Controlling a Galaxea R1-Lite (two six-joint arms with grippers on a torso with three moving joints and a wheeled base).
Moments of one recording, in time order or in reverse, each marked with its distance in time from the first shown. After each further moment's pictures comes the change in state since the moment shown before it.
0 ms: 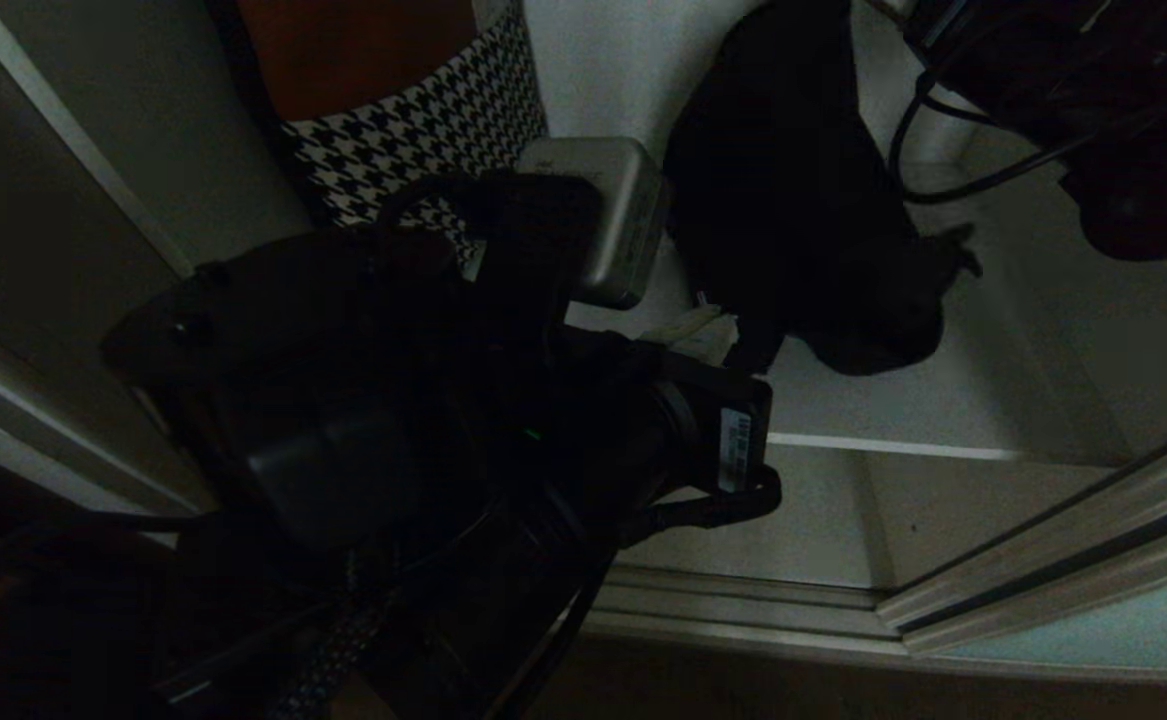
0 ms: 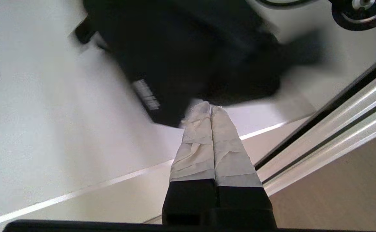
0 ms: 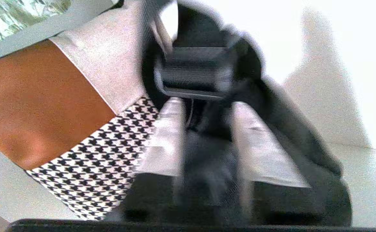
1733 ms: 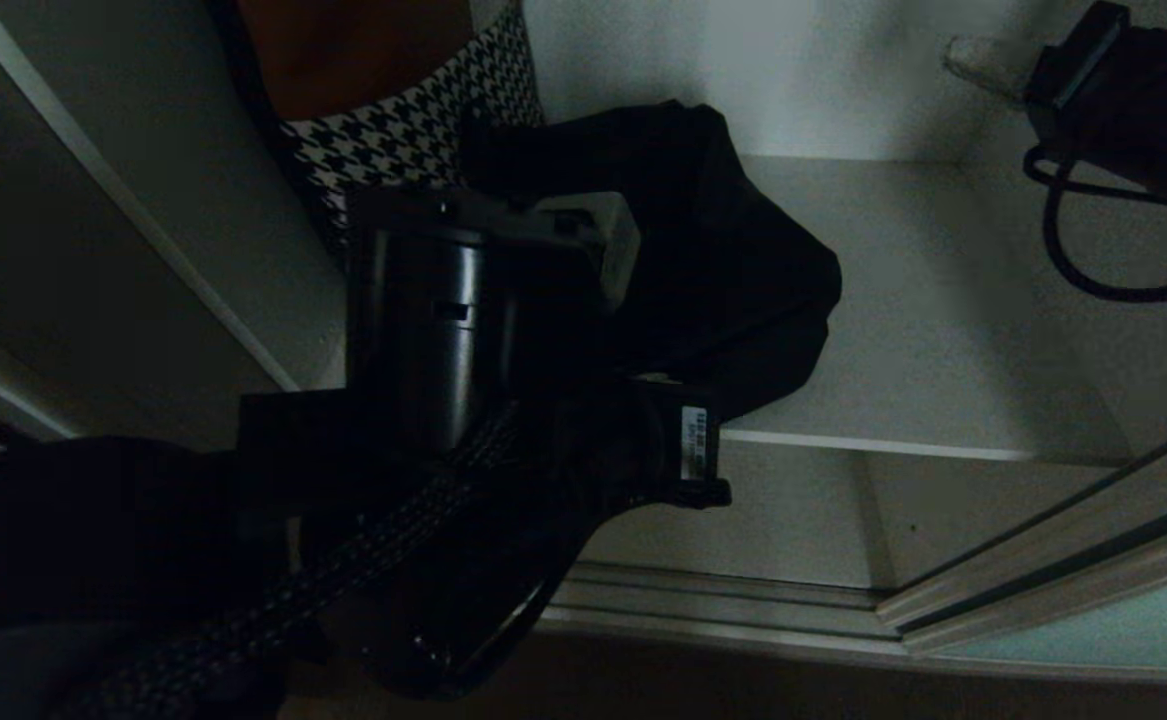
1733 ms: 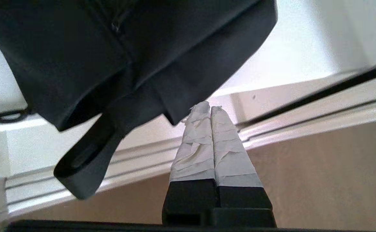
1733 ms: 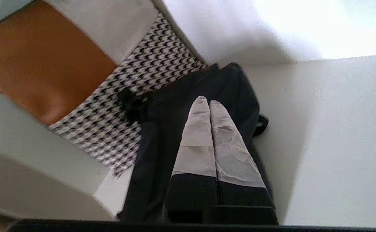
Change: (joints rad) left arm 0.038 -0.013 -0.188 0.585 0.066 -0.285; right arm -0.026 -0.412 0.579 0.070 -0.024 -0.010
